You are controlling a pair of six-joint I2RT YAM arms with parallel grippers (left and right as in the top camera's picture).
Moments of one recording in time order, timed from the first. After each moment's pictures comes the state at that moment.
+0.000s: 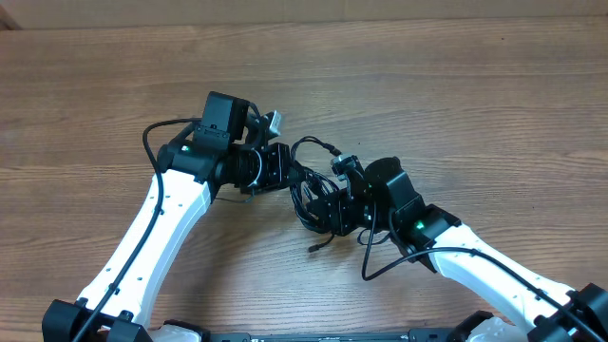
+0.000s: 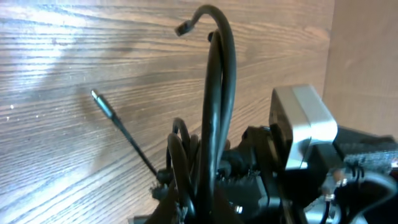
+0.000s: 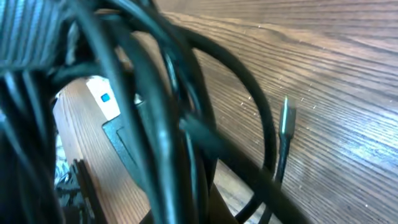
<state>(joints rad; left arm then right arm) -0.29 1.47 1.17 -0.78 0.66 -0.49 0.60 1.38 0.64 0.02 -0.54 0.43</state>
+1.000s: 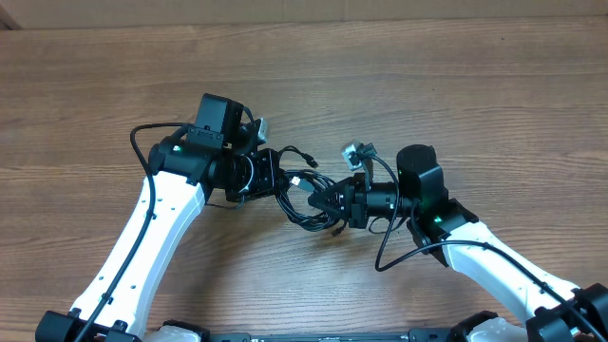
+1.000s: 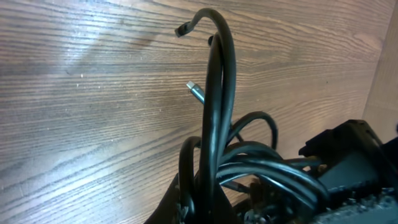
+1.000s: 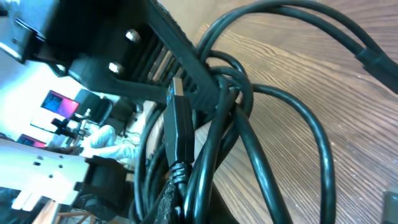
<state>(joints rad) -0.28 1.45 1.20 -0.95 0.52 -0.47 0.45 1.38 0.59 0.38 -0.97 0.49</state>
